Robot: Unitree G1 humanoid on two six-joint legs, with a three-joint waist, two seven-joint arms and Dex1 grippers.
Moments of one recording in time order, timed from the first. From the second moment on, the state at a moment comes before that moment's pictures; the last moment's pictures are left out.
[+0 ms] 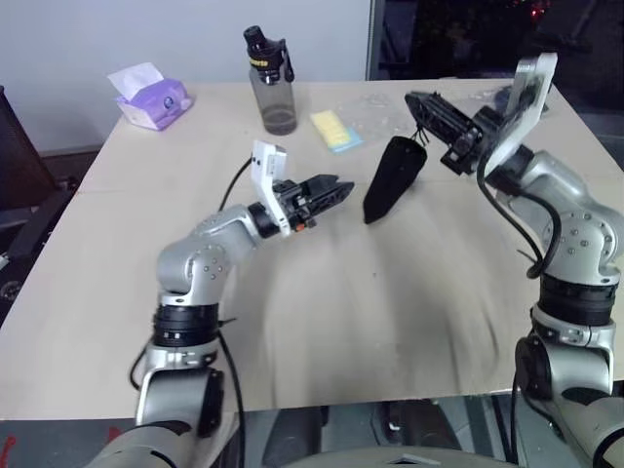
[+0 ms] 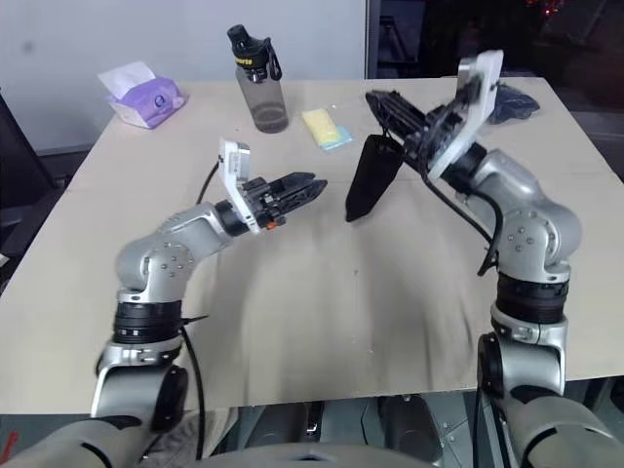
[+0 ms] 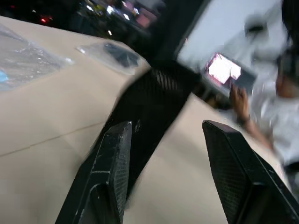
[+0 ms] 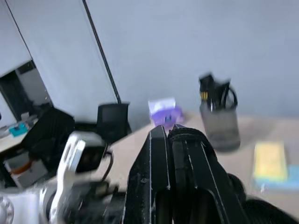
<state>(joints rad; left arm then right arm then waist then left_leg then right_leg) -0.58 0.40 0.09 -0.07 -0.68 0.76 -0.70 -0.76 -0.33 -0.21 -0.21 0.82 0.77 0.52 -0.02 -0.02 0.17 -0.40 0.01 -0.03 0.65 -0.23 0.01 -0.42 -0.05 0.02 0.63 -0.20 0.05</state>
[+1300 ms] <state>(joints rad) -0.93 0.27 0.00 0.21 -0.47 0.29 -0.92 -0.91 -0.24 -0.20 -0.14 1.08 0.98 0.34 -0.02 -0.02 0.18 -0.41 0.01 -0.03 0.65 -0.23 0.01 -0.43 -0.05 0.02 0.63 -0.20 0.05</state>
